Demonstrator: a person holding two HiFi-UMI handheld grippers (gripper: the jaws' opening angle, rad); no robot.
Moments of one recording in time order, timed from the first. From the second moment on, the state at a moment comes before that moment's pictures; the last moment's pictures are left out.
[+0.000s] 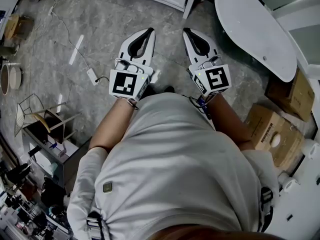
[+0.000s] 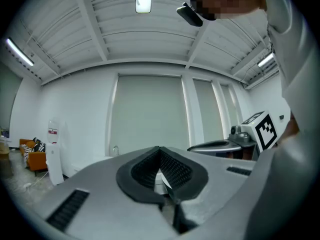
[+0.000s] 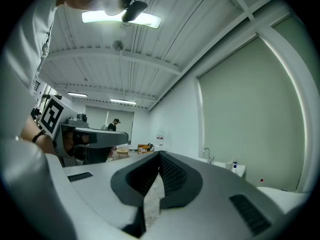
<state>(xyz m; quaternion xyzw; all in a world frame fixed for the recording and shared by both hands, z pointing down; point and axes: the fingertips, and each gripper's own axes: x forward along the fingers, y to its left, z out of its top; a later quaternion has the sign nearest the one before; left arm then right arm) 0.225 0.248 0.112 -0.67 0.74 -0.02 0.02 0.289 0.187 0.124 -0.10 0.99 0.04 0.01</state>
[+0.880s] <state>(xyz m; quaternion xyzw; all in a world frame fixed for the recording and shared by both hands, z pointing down) 0.096 0.243 0.119 -0.70 0.72 0.00 0.01 0.172 0.175 0.130 -0.14 0.99 0.04 0.00</state>
